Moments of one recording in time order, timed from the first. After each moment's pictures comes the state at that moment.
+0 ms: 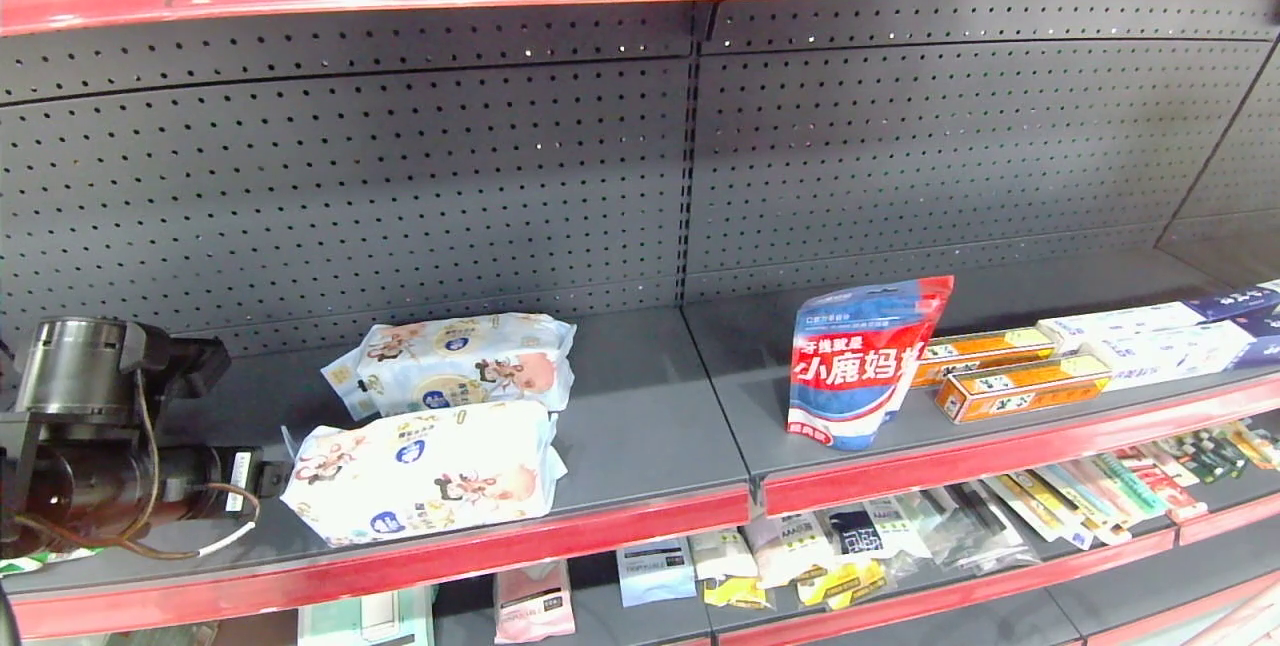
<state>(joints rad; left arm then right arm) 0.08 1.60 -0.54 -0.21 0.12 0.07 0.00 0.00 0.00 0.00 -0.02 0.00</state>
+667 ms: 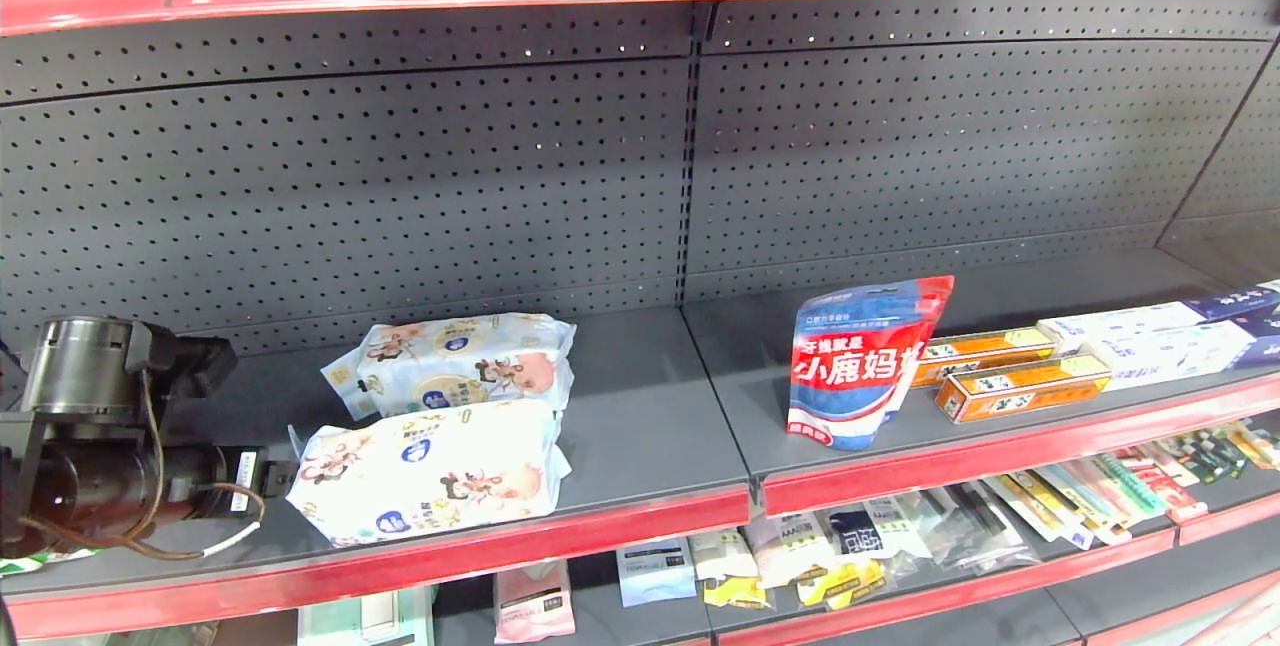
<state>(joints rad) 0.06 1.60 -0.55 -0.21 0.12 0.07 0.00 0.00 0.00 0.00 -0.02 0.00</state>
